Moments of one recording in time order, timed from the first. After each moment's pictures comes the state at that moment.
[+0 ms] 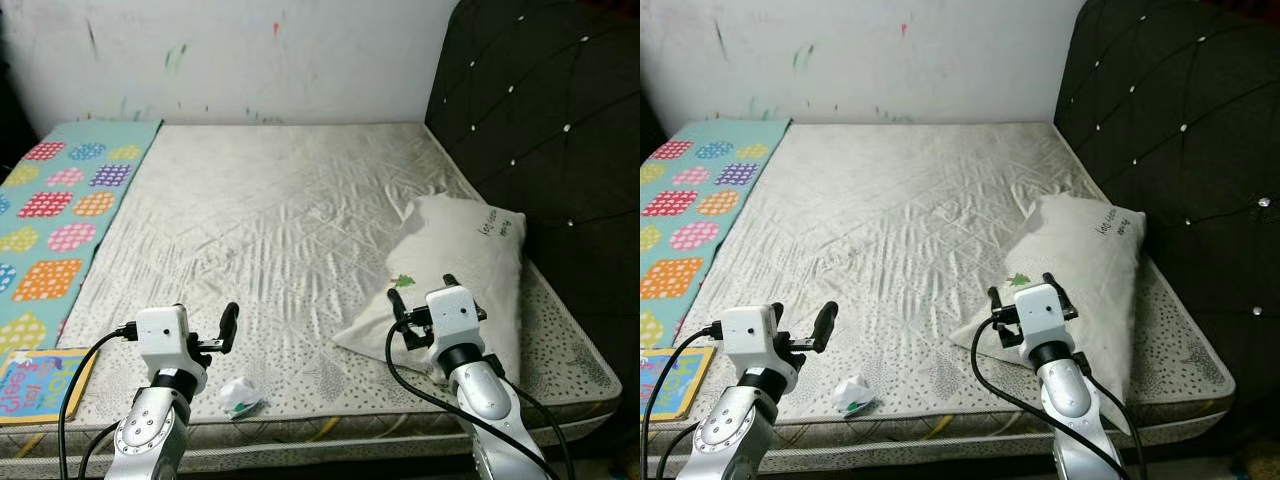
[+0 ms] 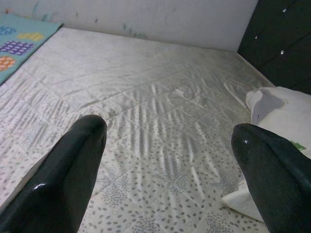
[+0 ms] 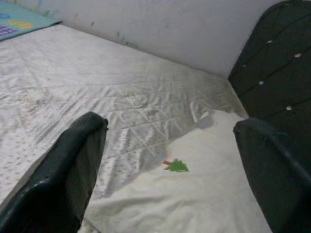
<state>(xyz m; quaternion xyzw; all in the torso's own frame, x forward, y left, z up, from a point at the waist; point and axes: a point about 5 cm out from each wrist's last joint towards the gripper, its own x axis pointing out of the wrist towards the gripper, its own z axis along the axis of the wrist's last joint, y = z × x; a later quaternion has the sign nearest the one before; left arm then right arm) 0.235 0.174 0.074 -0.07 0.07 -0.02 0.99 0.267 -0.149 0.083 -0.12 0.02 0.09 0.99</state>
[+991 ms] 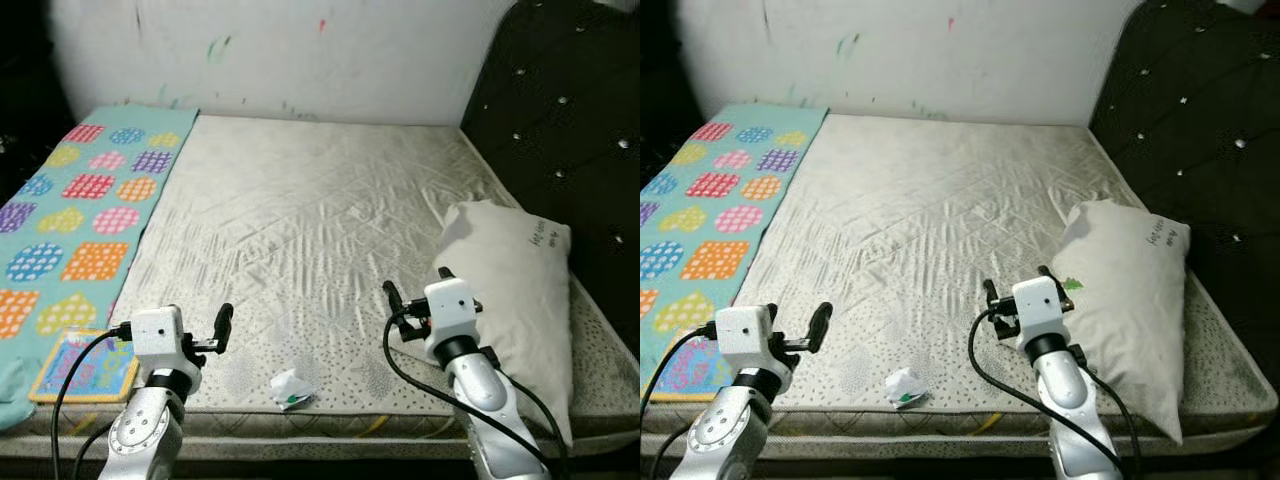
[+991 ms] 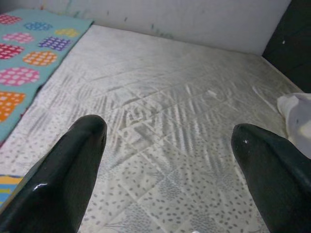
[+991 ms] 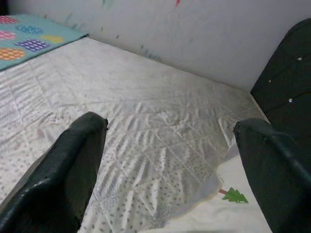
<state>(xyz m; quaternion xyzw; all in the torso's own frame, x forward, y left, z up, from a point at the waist) 0.235 0.176 0.073 -0.07 0.07 -0.02 0.99 0.274 -0.148 0.089 -0.11 0.01 0.08 0.99</state>
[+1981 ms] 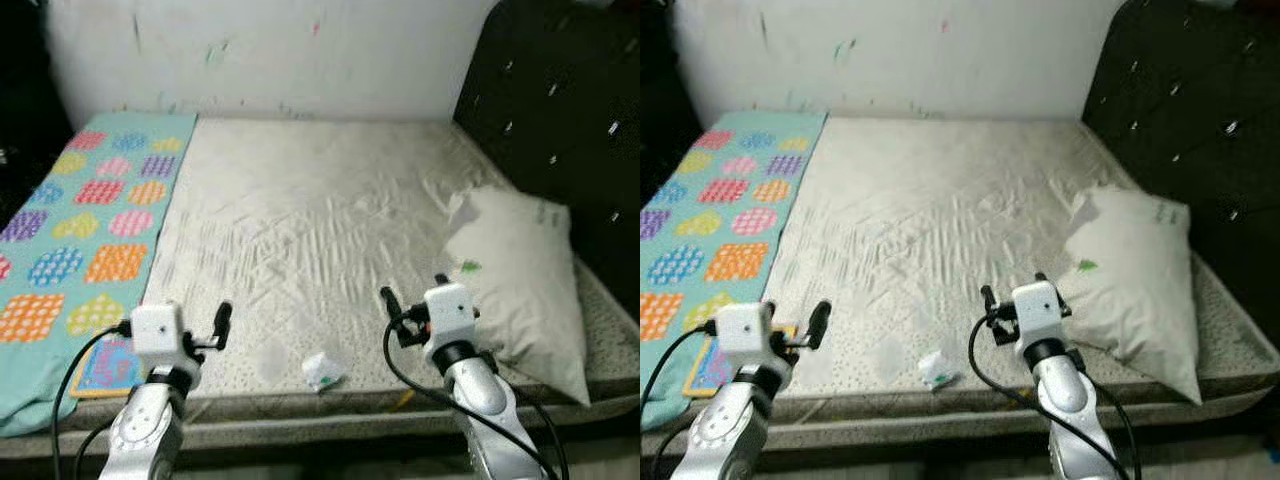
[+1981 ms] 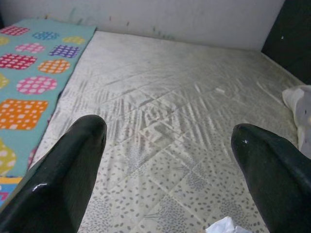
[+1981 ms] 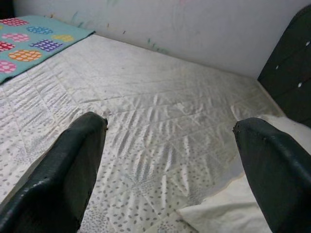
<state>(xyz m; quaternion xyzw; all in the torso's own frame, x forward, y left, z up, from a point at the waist) 0.241 0.176 0.076 -0.05 0.06 -0.02 1.00 0.272 -0.146 0.084 -0.09 0.02 0.09 0.99</state>
